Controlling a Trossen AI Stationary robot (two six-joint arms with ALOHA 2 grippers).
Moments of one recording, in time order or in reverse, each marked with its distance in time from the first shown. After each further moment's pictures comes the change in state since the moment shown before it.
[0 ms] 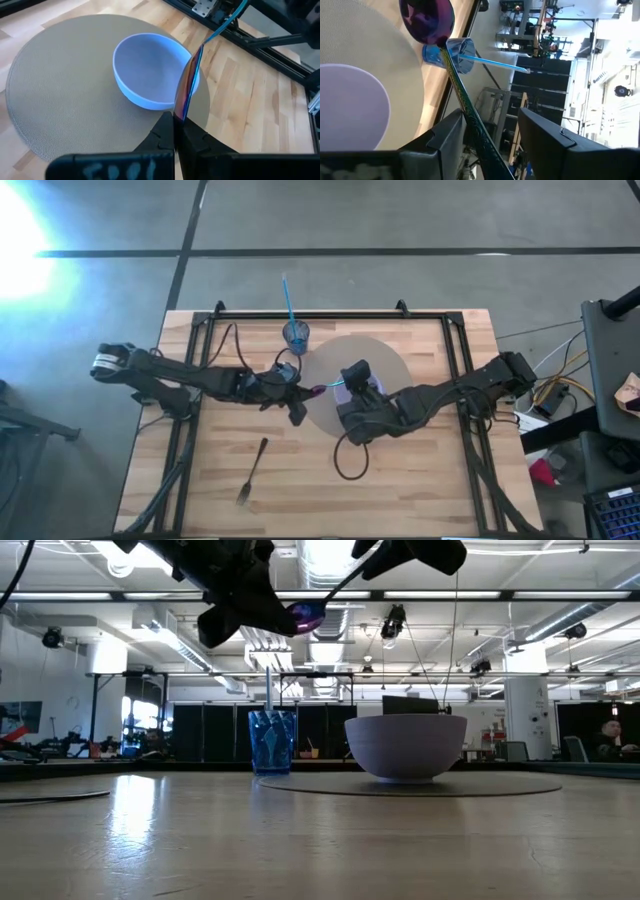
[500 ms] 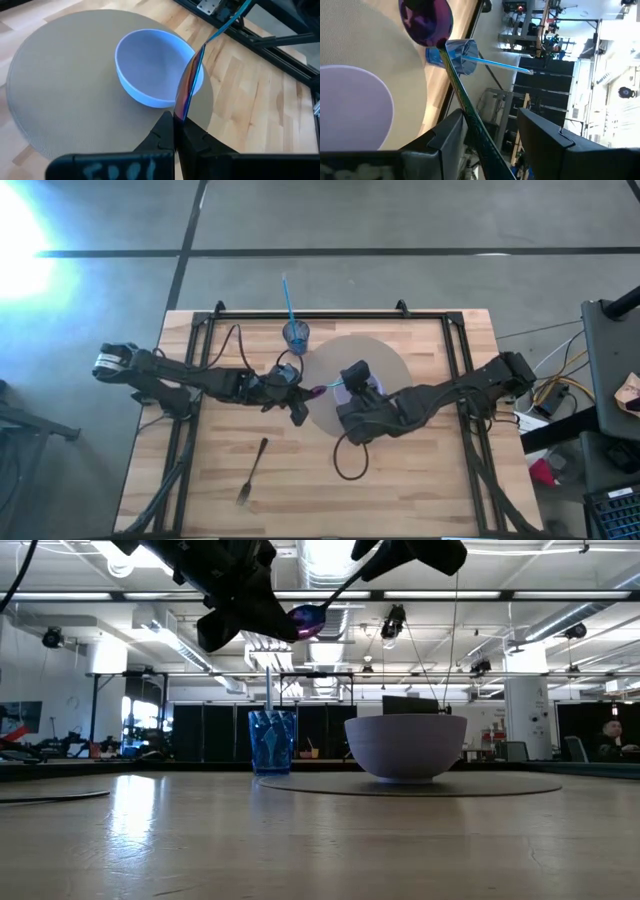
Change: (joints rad) left arm 0.000 0.026 0.002 -0.008 -0.011 -0.031; right arm 0.000 0.001 0.002 0.002 -0.010 -0.001
